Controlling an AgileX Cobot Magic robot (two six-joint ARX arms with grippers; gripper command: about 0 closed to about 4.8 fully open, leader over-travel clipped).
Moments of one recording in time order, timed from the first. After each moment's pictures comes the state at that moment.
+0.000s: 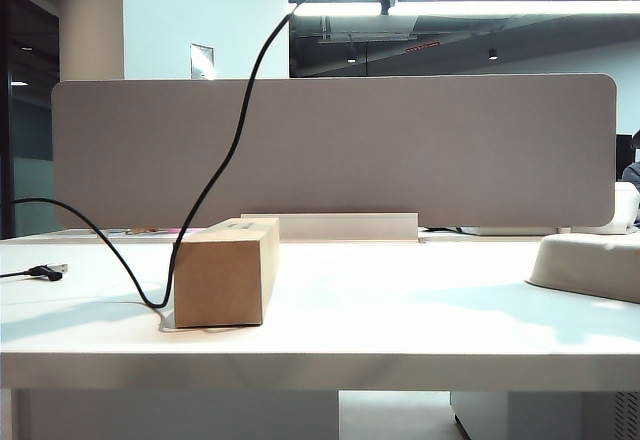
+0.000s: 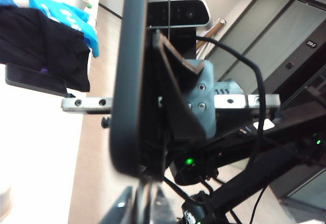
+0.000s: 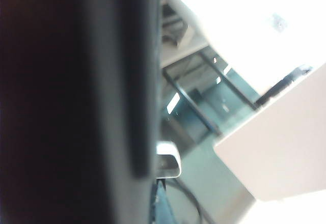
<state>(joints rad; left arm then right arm) -0.60 2.01 1.90 0.04 1.29 -0.49 0.12 1.30 0.64 1.30 -0.42 1.09</state>
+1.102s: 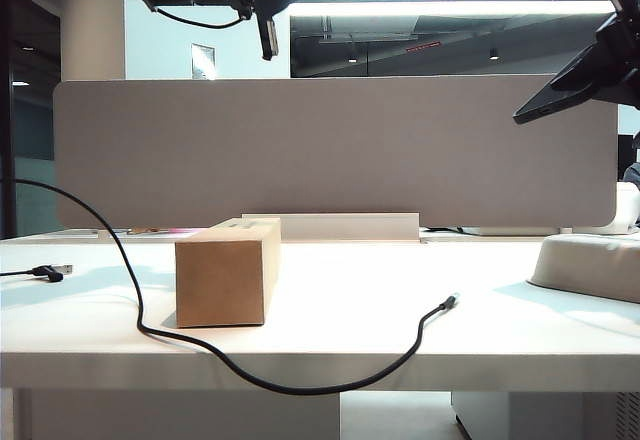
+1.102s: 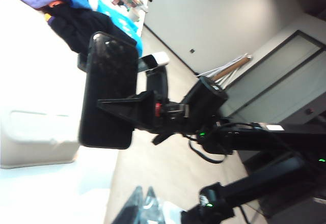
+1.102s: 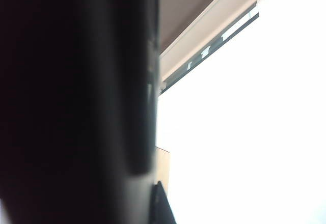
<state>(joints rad) -0.33 2.00 1.90 -0.21 1.37 -0.41 -0.06 1.30 0.63 0.54 -0.47 0.87</state>
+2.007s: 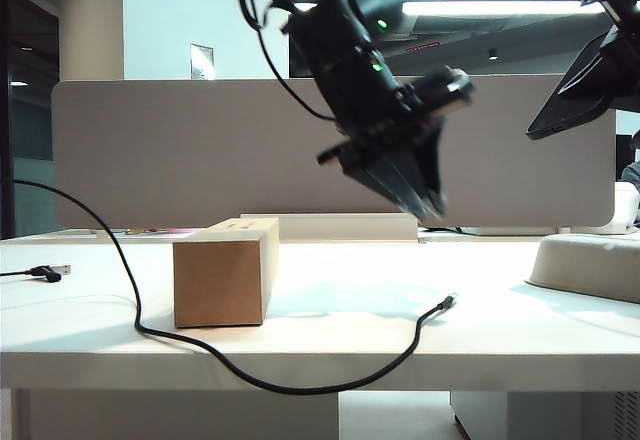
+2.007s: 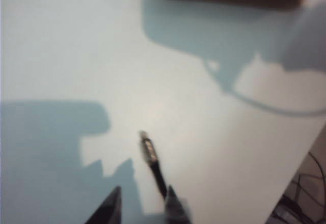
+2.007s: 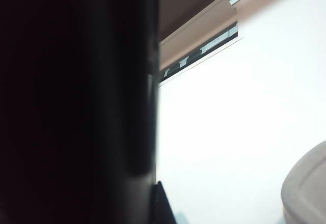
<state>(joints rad) -0.74 2.15 1.90 -0.77 0.27 0.07 -0.06 1.30 0.63 0.51 -0.42 0.69</state>
